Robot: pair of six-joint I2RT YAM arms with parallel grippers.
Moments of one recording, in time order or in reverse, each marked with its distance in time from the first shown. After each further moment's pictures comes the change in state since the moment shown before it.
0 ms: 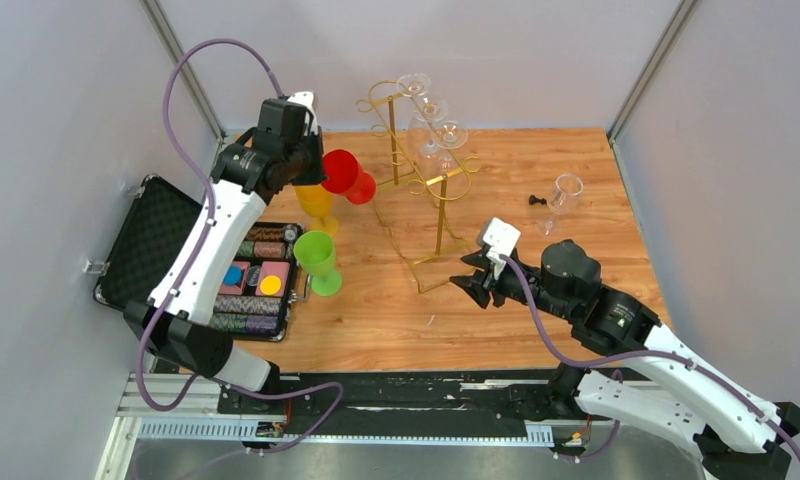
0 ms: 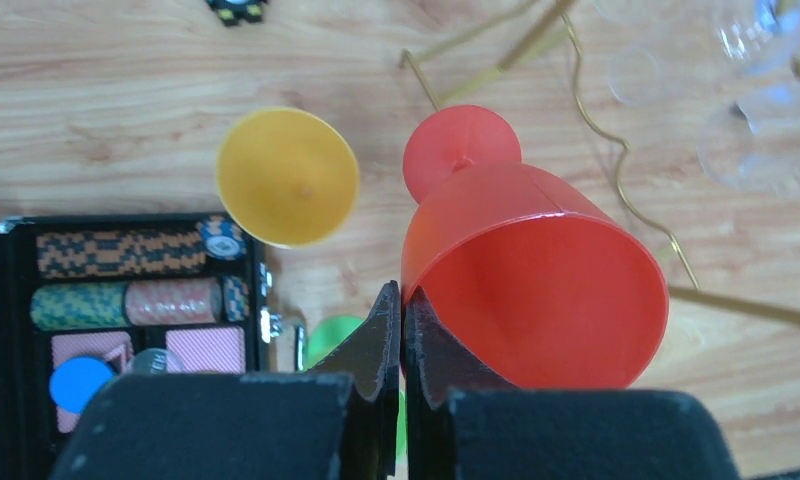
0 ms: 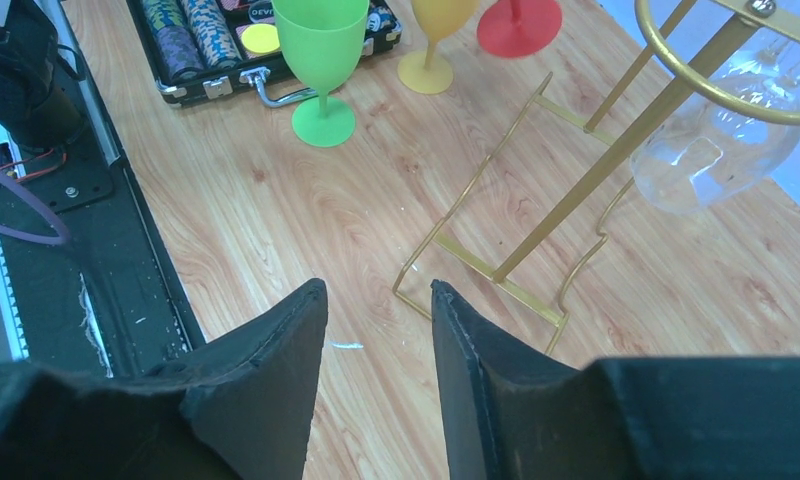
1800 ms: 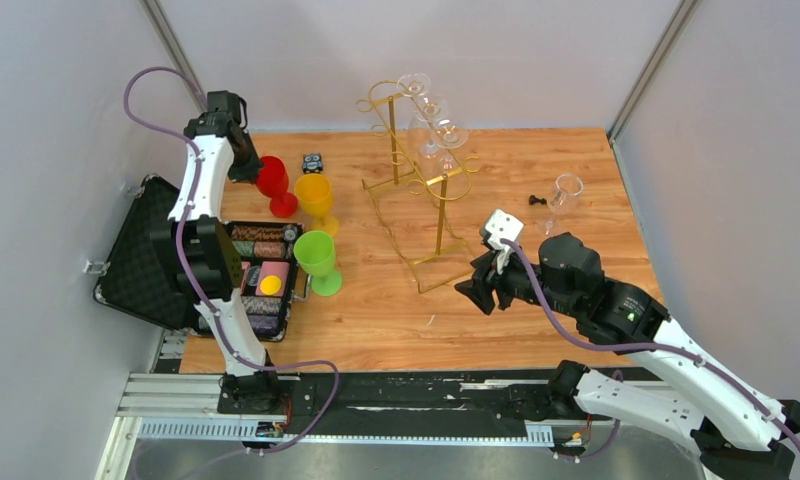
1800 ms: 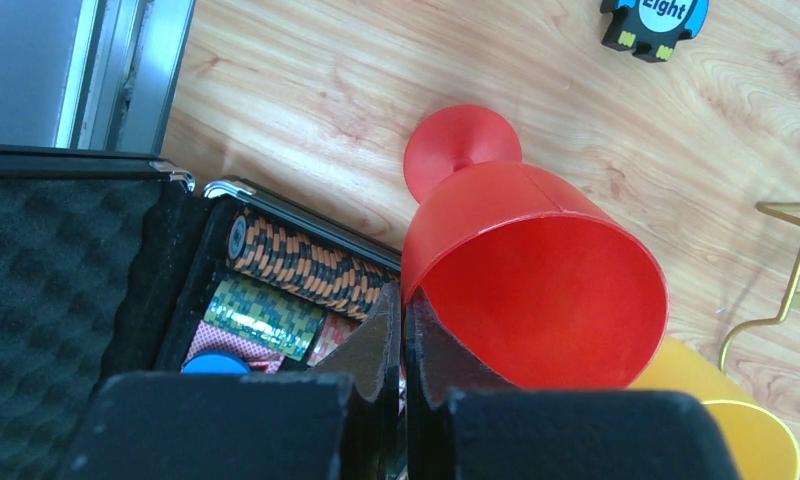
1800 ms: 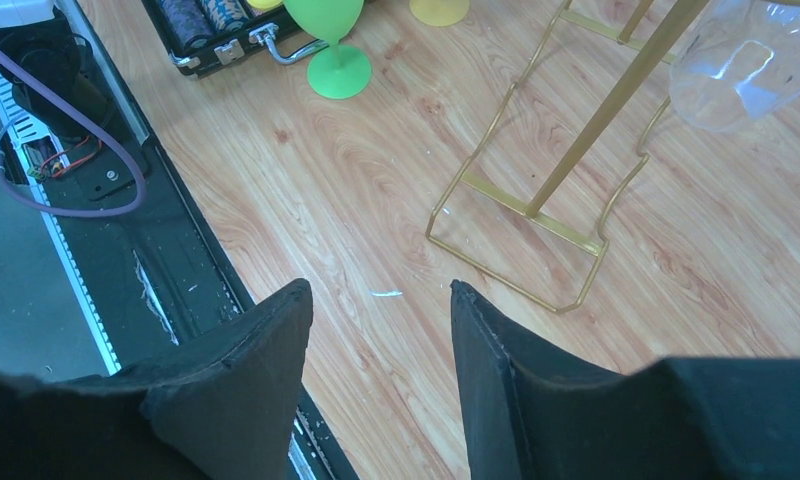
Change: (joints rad) left arm 0.492 0.480 0.209 -0.059 -0.013 0.007; right arm 0.000 0.042 0.118 -0.204 0.029 0.139
